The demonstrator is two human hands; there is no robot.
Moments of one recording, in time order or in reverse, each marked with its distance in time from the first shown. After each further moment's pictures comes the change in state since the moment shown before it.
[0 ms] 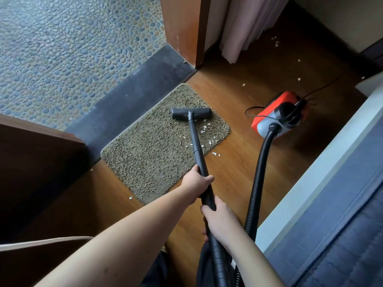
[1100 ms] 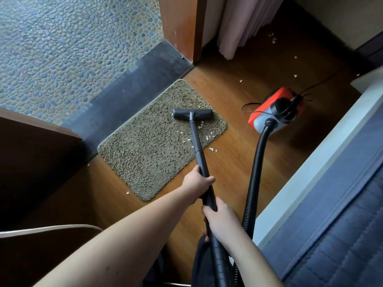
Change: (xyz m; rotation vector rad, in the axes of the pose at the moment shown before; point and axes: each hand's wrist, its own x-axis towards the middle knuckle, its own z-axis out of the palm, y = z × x) left_hand -0.015 -0.009 0.020 0.063 -0.019 0.020; right_hand -0.013 0.026 -0.005 0.021 -0.008 0.016
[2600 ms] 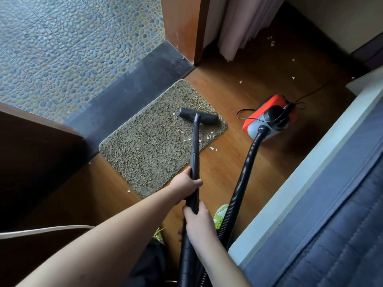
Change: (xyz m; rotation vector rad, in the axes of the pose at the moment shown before) left_hand -0.017 -0.032 -0.039 0.109 -0.060 0.059; right_hand 0.012 0.024 0.089 0.129 0.107 0.092
